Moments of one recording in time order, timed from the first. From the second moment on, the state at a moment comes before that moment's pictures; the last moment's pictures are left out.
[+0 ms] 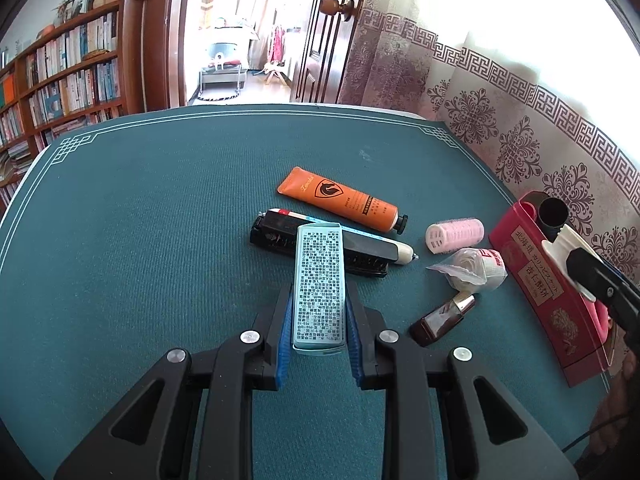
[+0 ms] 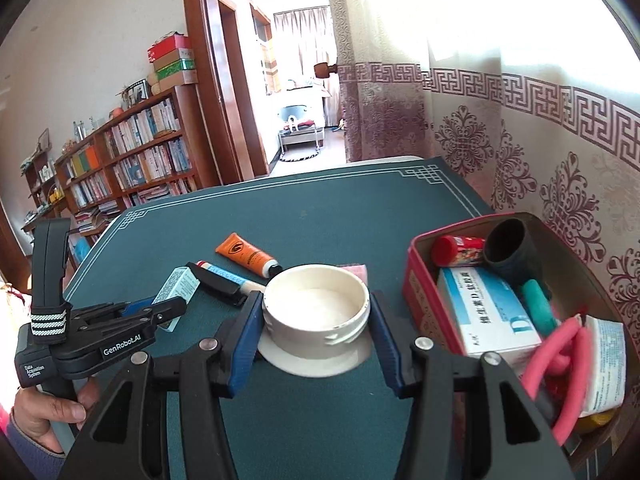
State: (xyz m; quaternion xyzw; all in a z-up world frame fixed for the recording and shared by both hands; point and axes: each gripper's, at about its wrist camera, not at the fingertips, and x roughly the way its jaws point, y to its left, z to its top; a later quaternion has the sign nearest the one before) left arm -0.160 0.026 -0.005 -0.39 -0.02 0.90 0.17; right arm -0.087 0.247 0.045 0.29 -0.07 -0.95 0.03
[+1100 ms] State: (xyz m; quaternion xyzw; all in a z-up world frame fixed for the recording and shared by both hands) left arm -0.120 0.183 0.039 -0.37 0.05 0.88 0.29; right arm -0.068 0.408 0.031 0.29 -0.15 -0.94 -0.13
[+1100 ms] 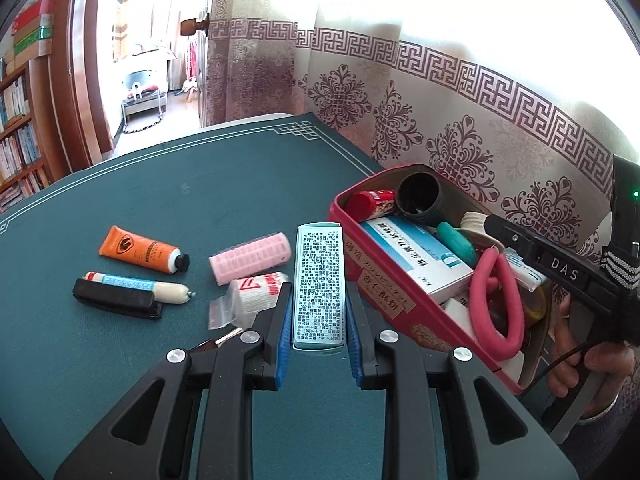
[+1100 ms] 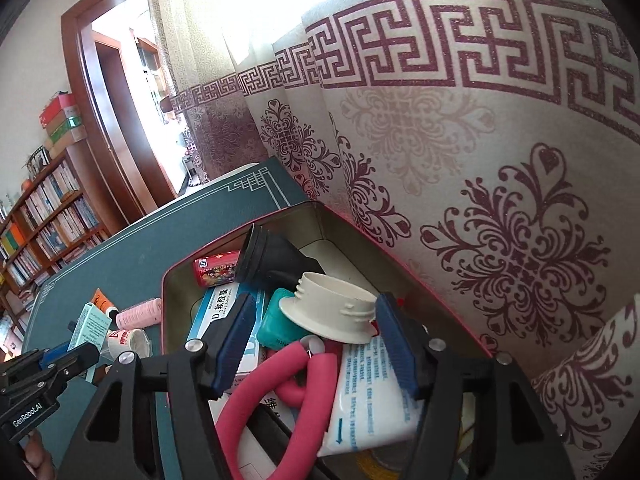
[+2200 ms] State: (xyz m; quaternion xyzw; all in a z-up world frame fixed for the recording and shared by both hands) left arm -0.132 0.234 0.048 -0.35 0.06 0.90 0.26; right arm -0.040 0.381 0.041 0.19 -0.08 -0.96 -0.16
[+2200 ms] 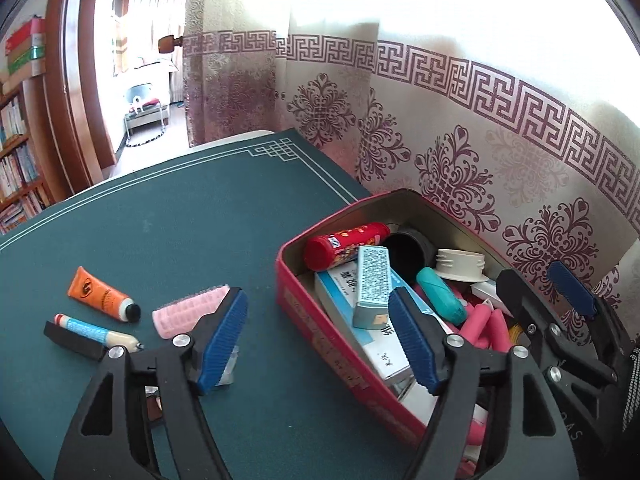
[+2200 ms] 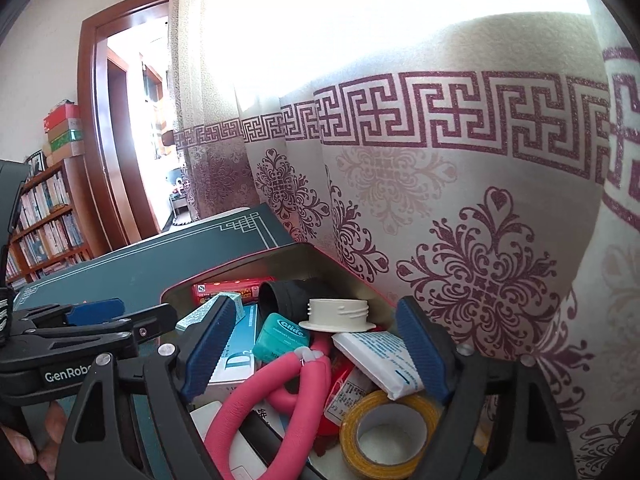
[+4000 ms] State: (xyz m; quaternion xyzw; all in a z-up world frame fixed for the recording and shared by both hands) left arm -0.137 0.106 -0.031 -0.41 0.05 0.90 0.13; right arm -0.025 0.276 0.032 0.15 0.05 -0.99 0.05
